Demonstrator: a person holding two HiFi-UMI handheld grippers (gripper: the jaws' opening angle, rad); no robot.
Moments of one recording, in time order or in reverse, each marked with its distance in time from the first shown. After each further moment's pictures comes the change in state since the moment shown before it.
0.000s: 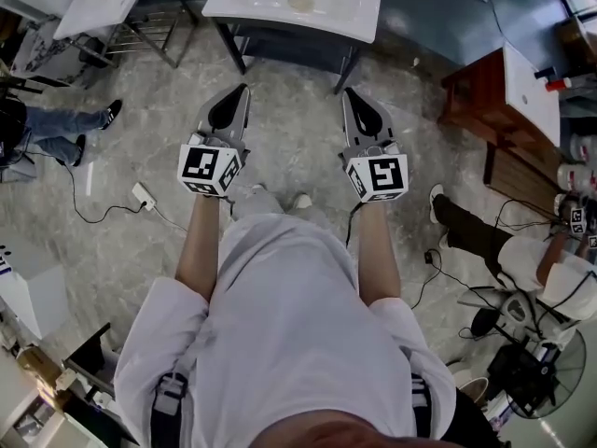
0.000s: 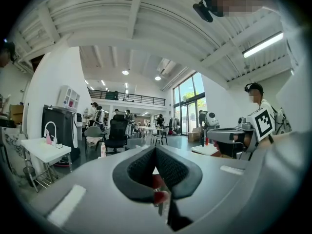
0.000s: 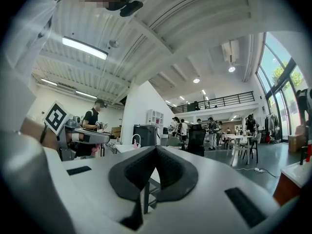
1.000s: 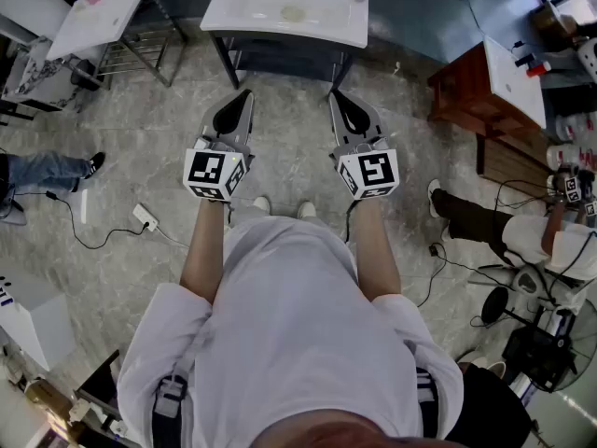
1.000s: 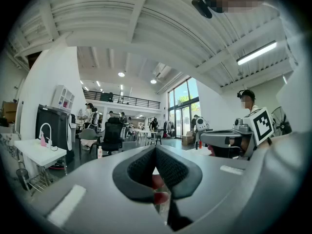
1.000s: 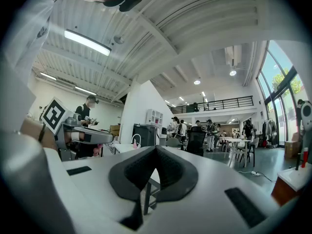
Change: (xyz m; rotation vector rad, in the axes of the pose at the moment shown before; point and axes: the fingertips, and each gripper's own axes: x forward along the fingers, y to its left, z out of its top) left arm -0.042 0.026 0.020 -0.001 -0.036 -0.076; right arm 0.017 0.073 0.025 -0.039 0.011 -0.031
